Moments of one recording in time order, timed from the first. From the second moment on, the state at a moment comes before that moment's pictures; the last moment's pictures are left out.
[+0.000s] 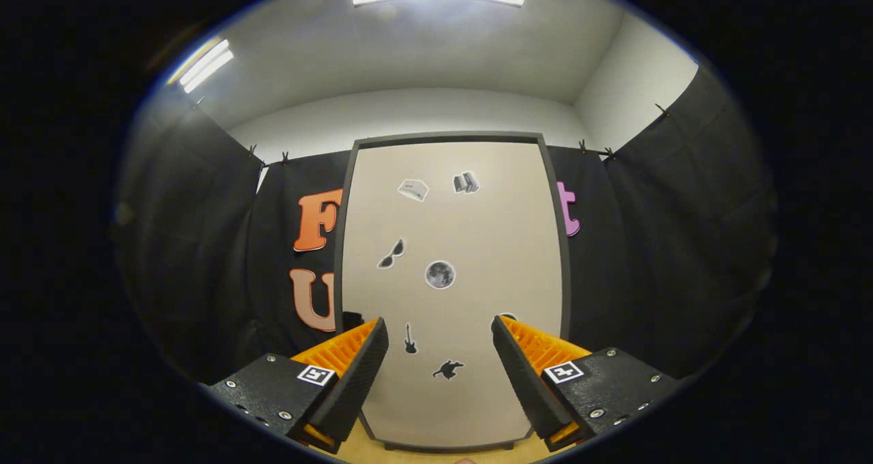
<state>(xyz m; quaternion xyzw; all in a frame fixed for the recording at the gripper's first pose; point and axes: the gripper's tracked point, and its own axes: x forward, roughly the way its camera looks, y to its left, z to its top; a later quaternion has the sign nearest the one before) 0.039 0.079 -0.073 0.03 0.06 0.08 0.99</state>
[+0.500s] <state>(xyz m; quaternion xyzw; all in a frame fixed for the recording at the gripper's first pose) 0.076 0.189 -0.139 0.02 0.15 0.15 0.98</state>
